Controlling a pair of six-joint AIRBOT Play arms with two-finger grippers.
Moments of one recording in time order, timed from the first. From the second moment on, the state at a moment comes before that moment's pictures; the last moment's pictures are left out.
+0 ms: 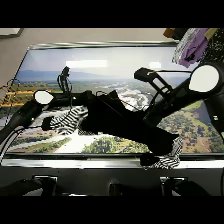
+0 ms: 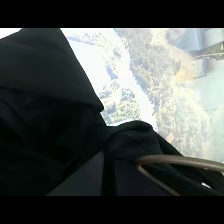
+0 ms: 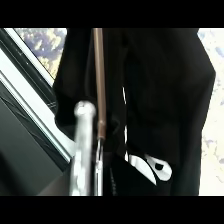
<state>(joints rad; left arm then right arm) -0.33 -1.32 1.10 0.66 -0.71 -1.38 0.34 -1.13 1.48 -1.28 1.71 1.13</state>
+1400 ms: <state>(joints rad) -0.59 -1.30 1.24 0.73 -0.90 -1.40 0.34 -1.26 1.35 -1.14 1.42 1.24</state>
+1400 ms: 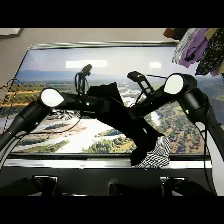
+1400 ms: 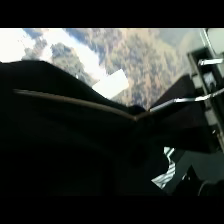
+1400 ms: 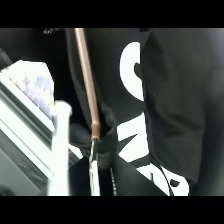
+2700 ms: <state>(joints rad) -0.20 -1.12 1.06 0.84 -1.20 -0.37 0.34 -1.27 1.35 -1.14 1.43 0.46</state>
